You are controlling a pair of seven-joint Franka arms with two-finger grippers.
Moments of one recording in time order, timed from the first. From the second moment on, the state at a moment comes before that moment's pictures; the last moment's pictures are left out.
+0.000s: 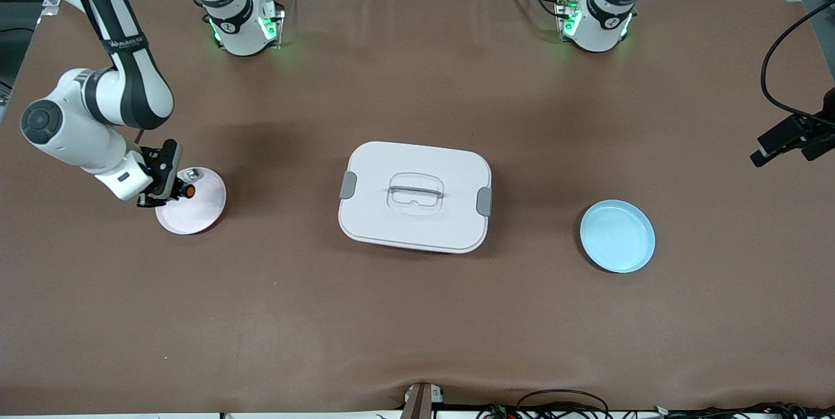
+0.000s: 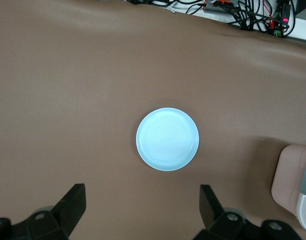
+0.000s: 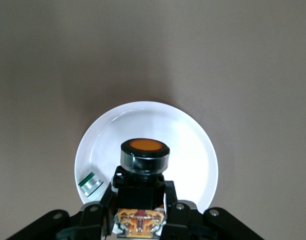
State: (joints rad) left arm 0.40 -0.01 -0.29 -1.69 -0.11 1.86 -0.02; right arm -0.14 0.21 0.03 -2.24 0.02 2.42 -1.62
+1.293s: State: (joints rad) left arm -0.05 -0.09 0.06 -1.72 -0.05 1.80 -0.03; right arm -0.18 0.37 0.03 -2.20 0.02 2.47 -1.59
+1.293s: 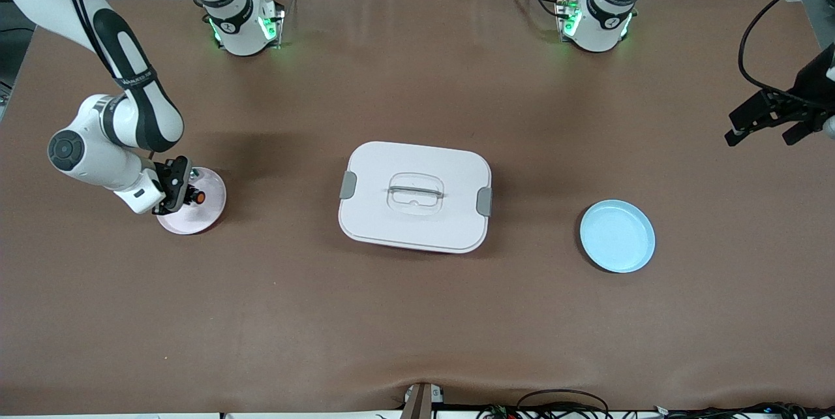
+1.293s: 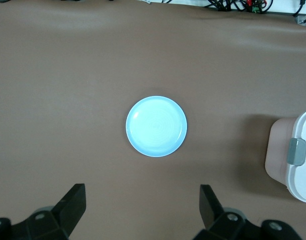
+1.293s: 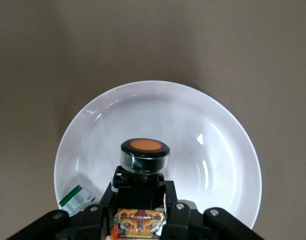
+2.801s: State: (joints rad) left arm -0.06 -0.06 0.04 -1.66 -0.04 1.67 -0.04; right arm -0.14 0.43 0.03 -2.15 -0.10 2.45 -1.48
